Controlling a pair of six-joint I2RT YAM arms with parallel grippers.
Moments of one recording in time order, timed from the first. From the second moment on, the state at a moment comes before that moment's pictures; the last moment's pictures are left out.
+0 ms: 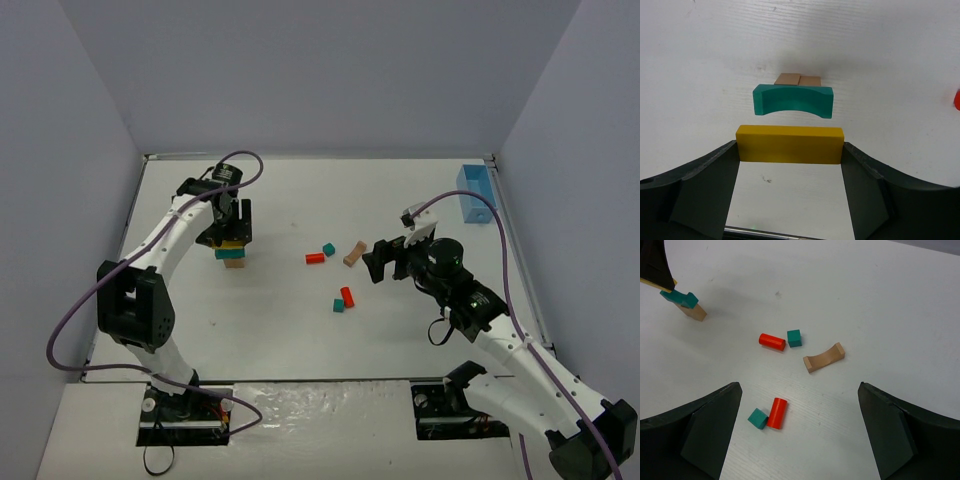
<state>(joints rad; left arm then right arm) -0.28 1.68 1.49 -1.00 -0.19 -0.33 0.54 0.84 0.66 -0.12 0.00 0.14</state>
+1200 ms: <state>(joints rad) -0.25 1.70 1.36 -0.84 -0.16 -0.30 0.54 0.87 0.65 -0.12 0.00 0.13</state>
